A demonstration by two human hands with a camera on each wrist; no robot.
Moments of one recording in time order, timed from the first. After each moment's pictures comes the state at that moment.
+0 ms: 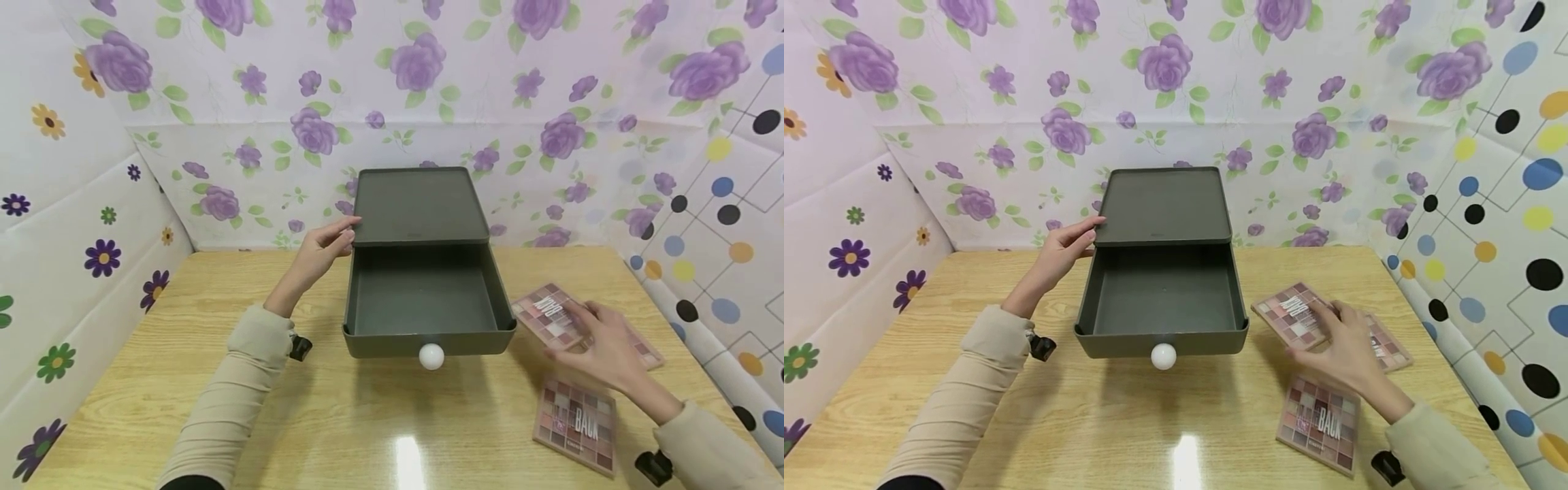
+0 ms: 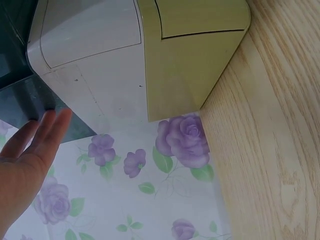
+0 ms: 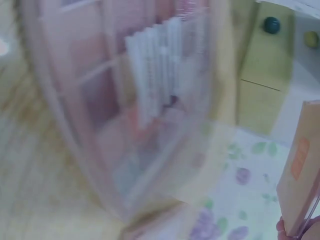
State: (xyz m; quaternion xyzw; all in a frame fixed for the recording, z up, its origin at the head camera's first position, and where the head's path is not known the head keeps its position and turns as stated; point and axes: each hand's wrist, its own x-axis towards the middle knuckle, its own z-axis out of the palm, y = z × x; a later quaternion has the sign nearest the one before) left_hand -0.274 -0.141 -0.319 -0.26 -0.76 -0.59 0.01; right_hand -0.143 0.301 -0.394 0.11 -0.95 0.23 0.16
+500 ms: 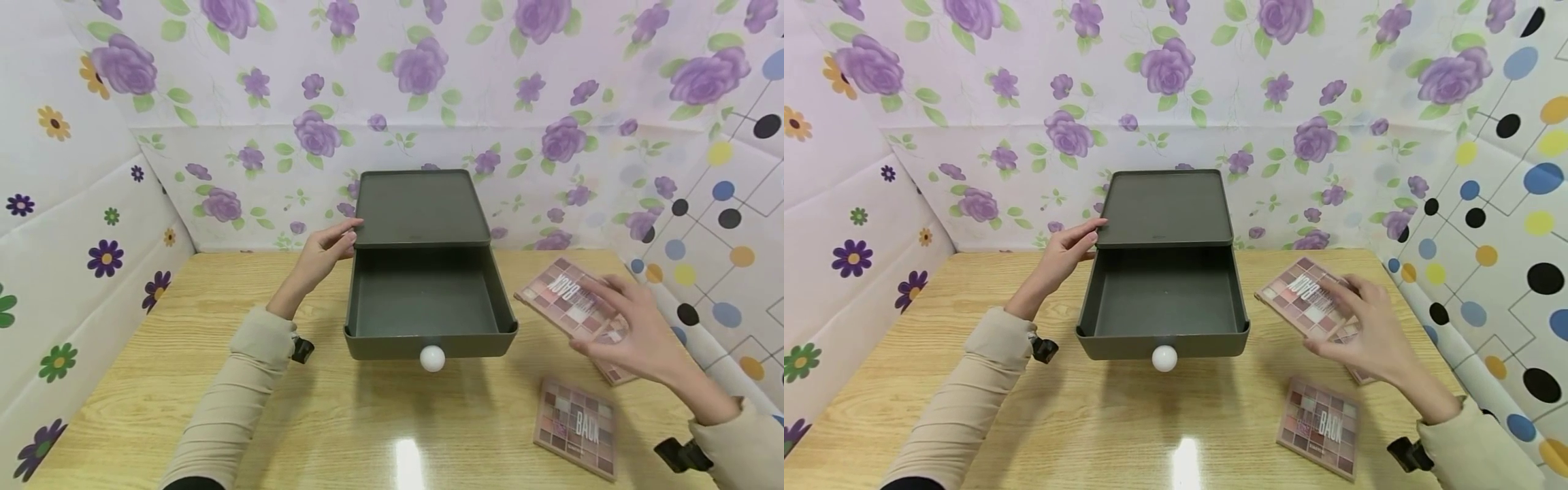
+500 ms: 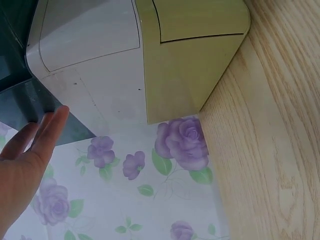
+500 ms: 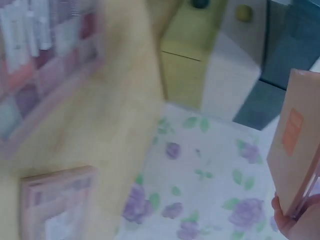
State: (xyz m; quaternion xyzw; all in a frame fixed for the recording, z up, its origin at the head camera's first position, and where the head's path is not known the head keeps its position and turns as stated) left_hand -0.282 -0.143 -0.331 -0.26 -0.74 -0.61 0.02; right_hand -0.134 0.307 -0.333 0.21 -0.92 0.28 0.19
